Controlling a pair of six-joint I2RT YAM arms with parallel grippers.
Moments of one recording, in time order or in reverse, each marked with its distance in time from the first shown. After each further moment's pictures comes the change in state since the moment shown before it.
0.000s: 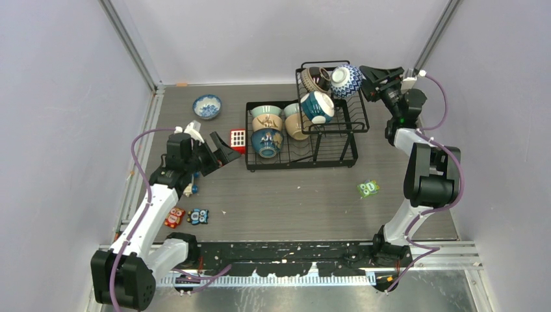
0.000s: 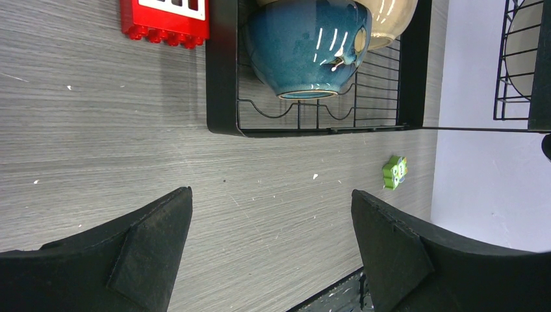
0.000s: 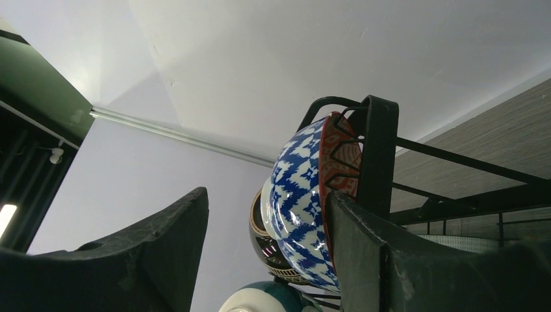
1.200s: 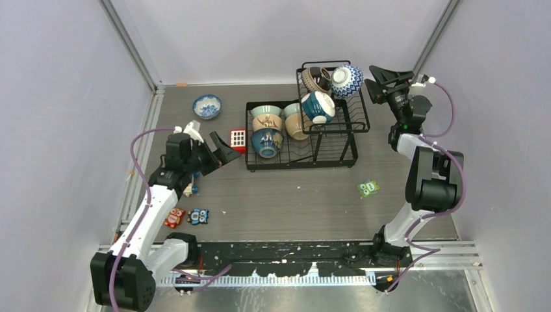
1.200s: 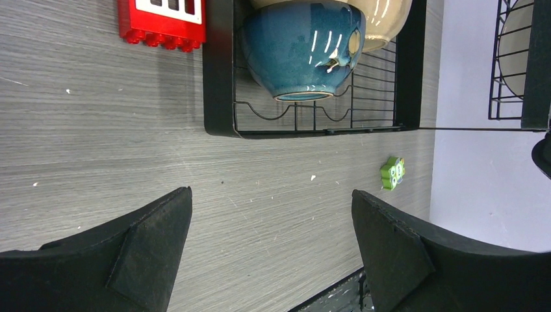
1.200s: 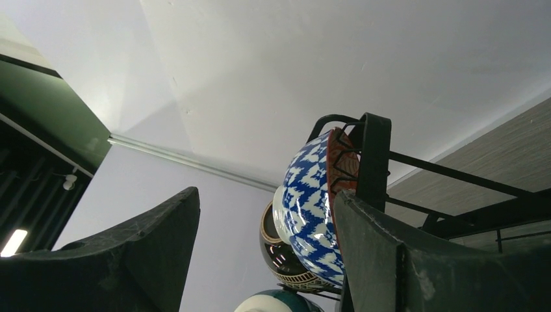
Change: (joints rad) left arm 0.000 -0.011 0.000 0.003 0.000 0.000; right arm -0.044 -0.047 -0.087 0.084 0.076 0.045
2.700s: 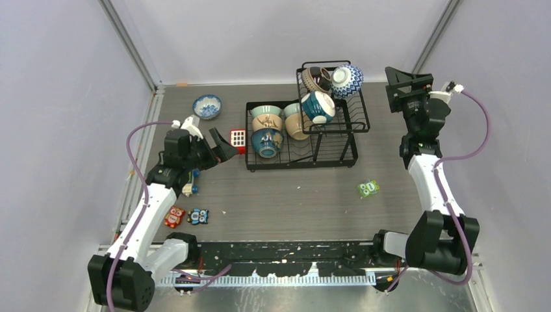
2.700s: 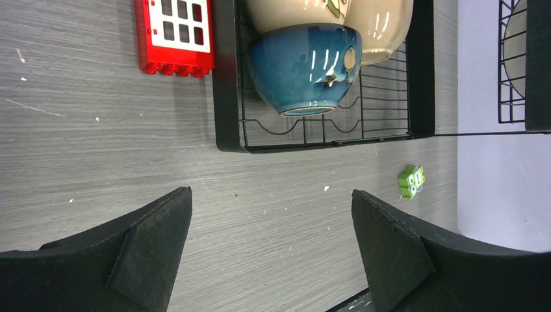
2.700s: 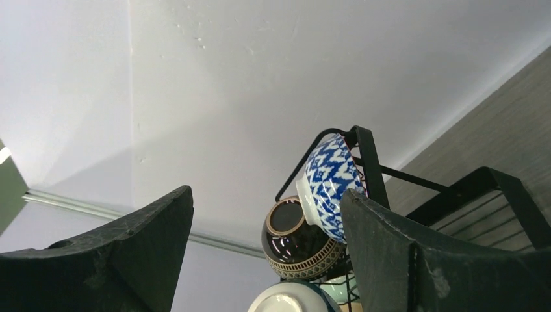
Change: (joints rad) left arm -0.015 -0.011 0.065 -0.040 -0.066 0.081; right arm 0.014 -0.518 -0.064 -0.641 0.309 -0.287
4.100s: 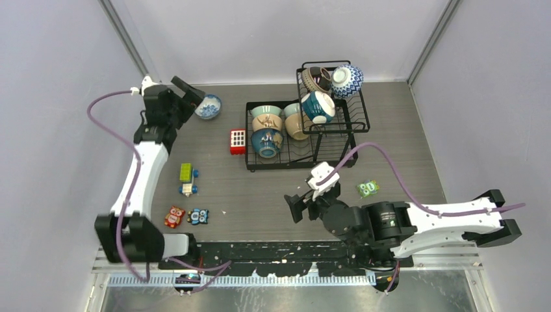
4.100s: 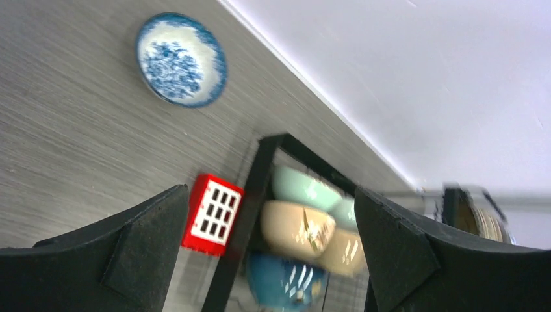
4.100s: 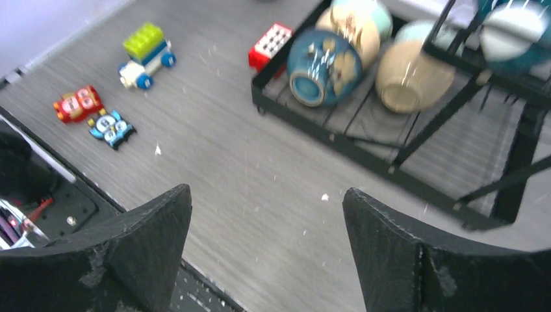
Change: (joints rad) left arm 0.186 0.443 0.488 0.051 -0.304 -0.241; right arm 1.812 -0.283 0.018 -0.901 1.177 -0.808
